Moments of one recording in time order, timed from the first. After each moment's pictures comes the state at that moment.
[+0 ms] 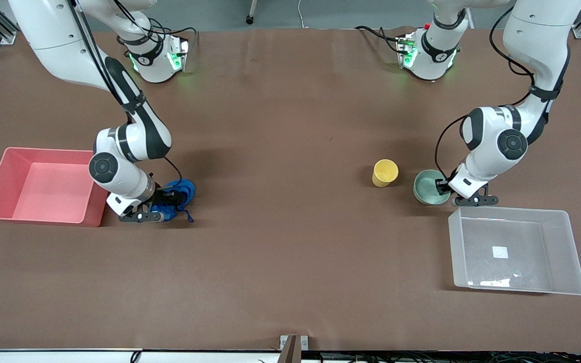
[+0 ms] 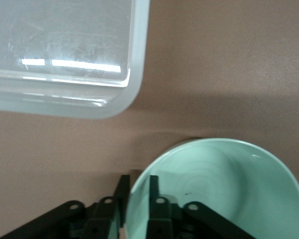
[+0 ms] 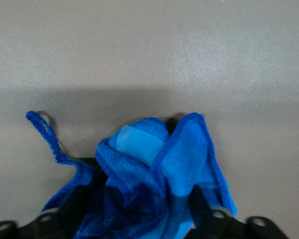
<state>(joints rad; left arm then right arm) -0.05 0.36 -0.01 -2.30 -0.02 2.68 -0.05 0.11 0.48 0.07 -2.10 0.00 2.55 0.15</state>
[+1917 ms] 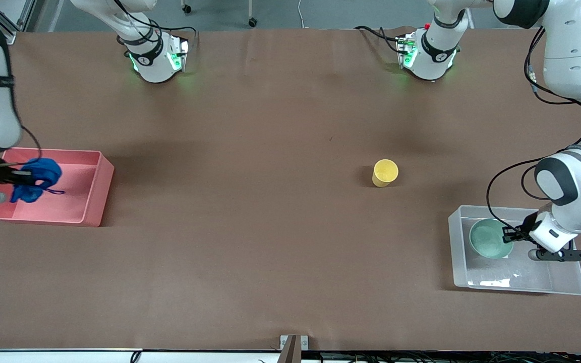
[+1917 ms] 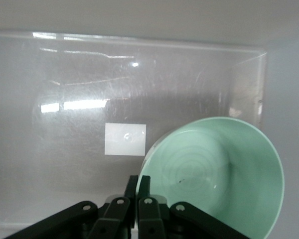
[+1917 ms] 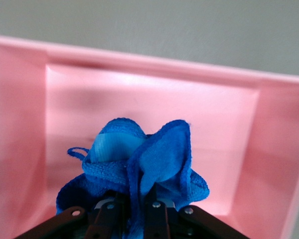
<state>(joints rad) 0.02 0.67 0.18 -1.64 -0.26 2.36 0.36 -0.02 0.32 -0.39 -2.05 0.00 2.31 -0.46</state>
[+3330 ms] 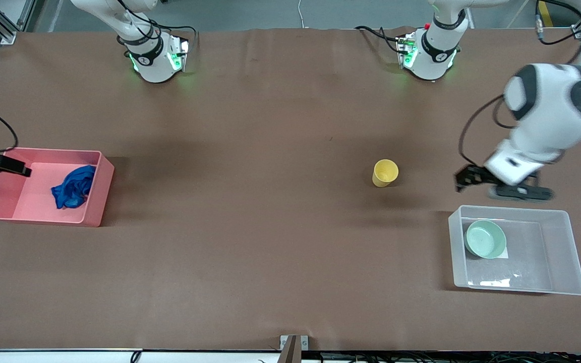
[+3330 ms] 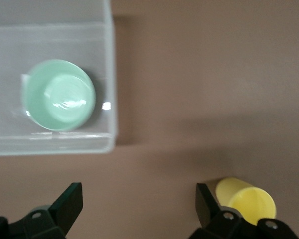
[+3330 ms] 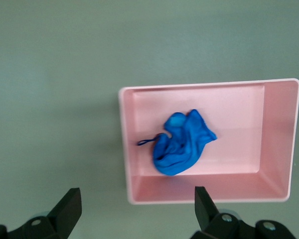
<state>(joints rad) -0.01 0.07 -0.15 -2.13 -0.02 2.32 -0.02 -0.05 0.15 -0.23 -1.65 0.08 1.71 -0.17</state>
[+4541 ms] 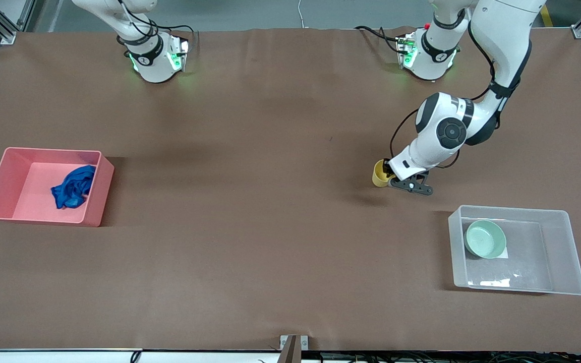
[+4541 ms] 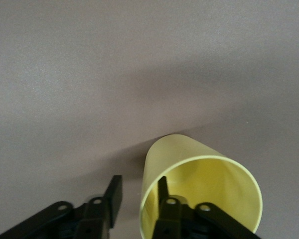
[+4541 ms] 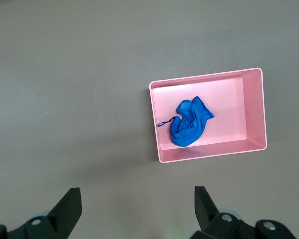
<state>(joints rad) -0.05 0.32 -0.31 -2.30 -0.02 2.56 -0.07 -0.09 -0.05 -0.06 -1.49 -0.01 1.46 0.03</state>
